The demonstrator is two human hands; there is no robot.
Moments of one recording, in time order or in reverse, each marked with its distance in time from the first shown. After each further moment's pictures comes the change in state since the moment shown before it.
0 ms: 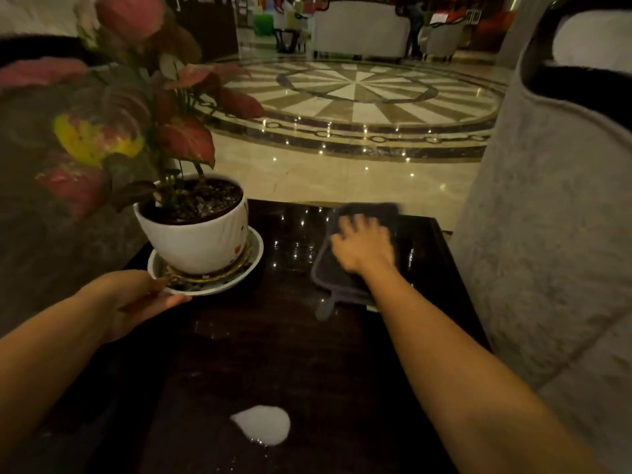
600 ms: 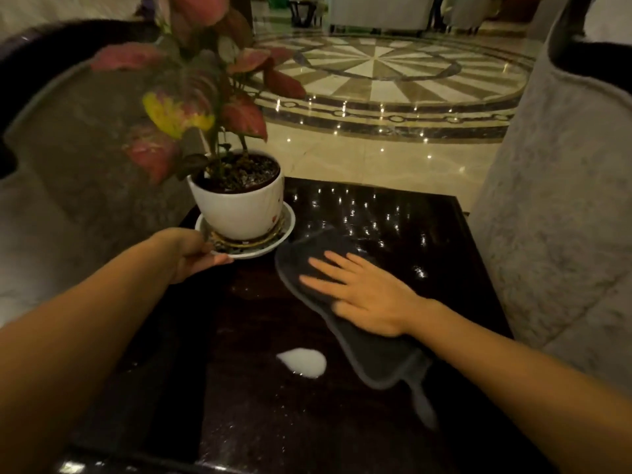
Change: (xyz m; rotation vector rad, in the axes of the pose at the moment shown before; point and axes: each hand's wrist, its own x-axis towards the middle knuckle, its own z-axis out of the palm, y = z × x) left_hand -0.013 0.009 0.003 0.151 -0.038 0.000; right_hand -0.138 -0.008 0.009 -0.063 -0.156 -0.838
